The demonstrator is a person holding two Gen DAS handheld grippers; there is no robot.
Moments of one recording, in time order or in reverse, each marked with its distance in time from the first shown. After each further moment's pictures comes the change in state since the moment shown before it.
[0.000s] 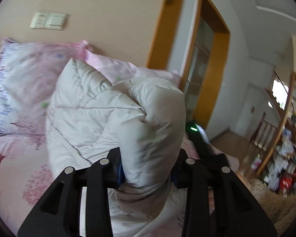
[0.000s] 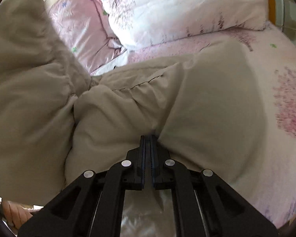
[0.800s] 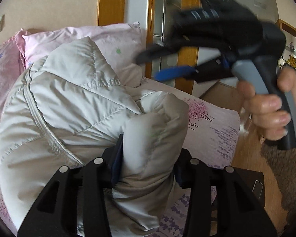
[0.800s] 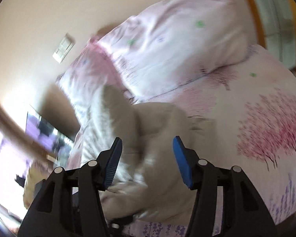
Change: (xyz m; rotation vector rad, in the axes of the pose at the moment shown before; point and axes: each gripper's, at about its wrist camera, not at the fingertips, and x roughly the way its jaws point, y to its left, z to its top) left arm 0.139 -0.092 -0.053 0.233 0.252 -0.064; right arm -0.138 -0.044 0.028 0.005 -0.195 0.180
